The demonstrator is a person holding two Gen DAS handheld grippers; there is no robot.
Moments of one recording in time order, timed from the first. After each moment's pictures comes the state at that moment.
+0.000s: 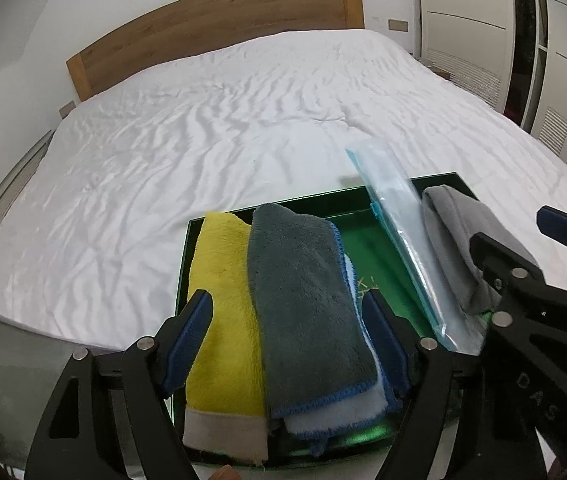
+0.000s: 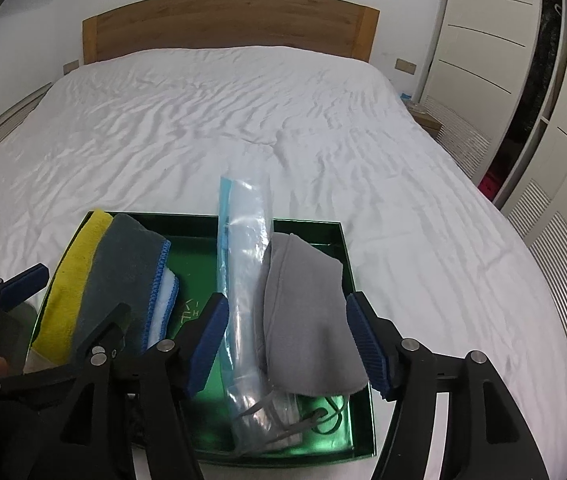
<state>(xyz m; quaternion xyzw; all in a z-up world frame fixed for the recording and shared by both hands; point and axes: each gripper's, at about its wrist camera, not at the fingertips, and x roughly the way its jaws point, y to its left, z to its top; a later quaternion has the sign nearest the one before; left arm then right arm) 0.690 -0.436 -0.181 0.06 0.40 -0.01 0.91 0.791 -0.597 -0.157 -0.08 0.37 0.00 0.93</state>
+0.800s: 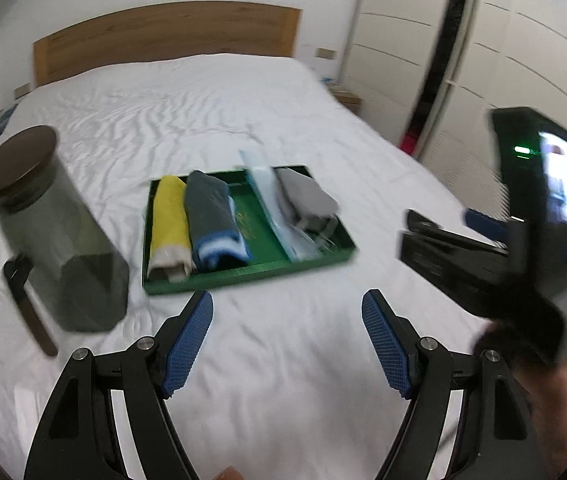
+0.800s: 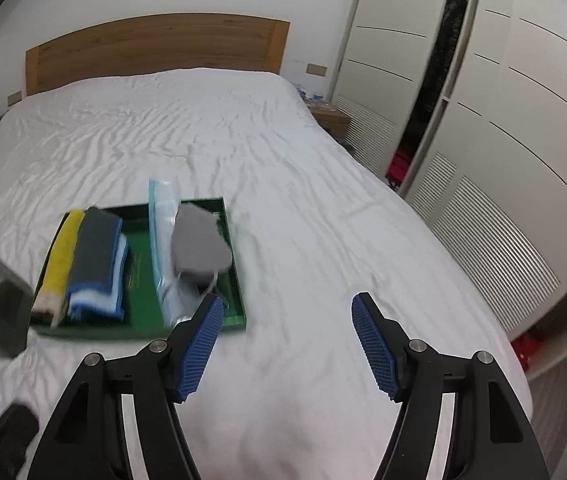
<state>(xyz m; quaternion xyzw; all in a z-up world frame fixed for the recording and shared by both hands) 0.474 -0.428 -0.085 -0.02 0.39 -0.18 0.90 0.596 -0.623 -0.084 -0.05 0.34 -0.13 0.93</state>
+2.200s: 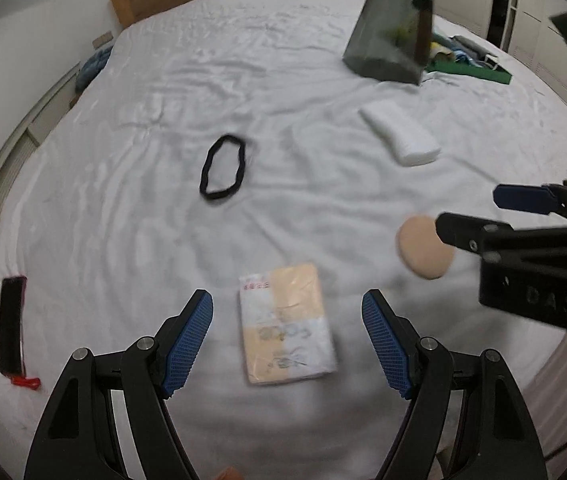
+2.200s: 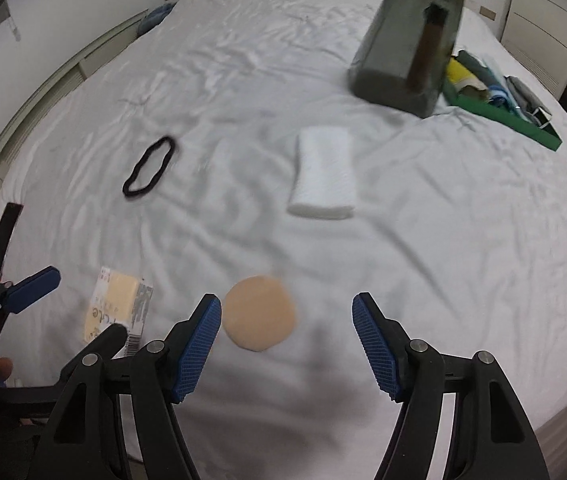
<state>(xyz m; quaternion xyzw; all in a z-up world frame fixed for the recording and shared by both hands) 0.274 -0.027 -0.222 0.08 0.49 -0.04 0.87 0.365 -0.209 -0.185 -0.05 0.49 0.12 0.86</state>
